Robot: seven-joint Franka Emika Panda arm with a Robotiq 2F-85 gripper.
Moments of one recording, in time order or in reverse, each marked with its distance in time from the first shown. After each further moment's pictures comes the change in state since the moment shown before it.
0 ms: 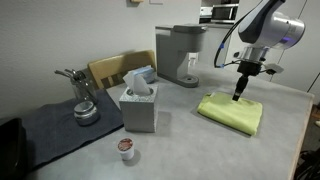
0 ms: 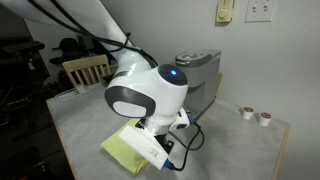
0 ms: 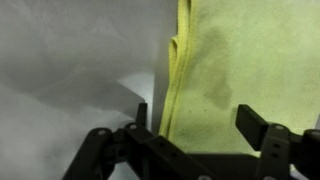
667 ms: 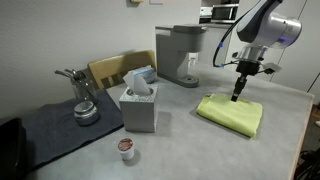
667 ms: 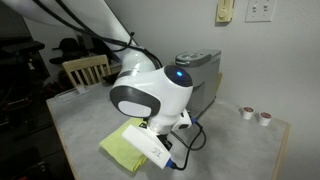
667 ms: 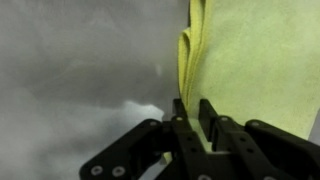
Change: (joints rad) arm -0.007 0.017 0.001 0.035 0.000 -0.047 -0.003
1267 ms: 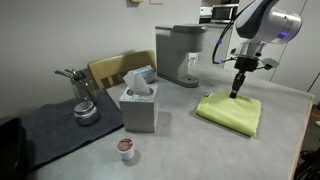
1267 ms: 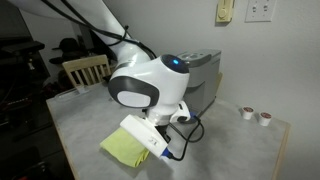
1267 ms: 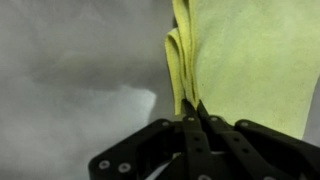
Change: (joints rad) arm 0.042 -0.041 -0.016 -0.008 -0.048 -0.001 0.131
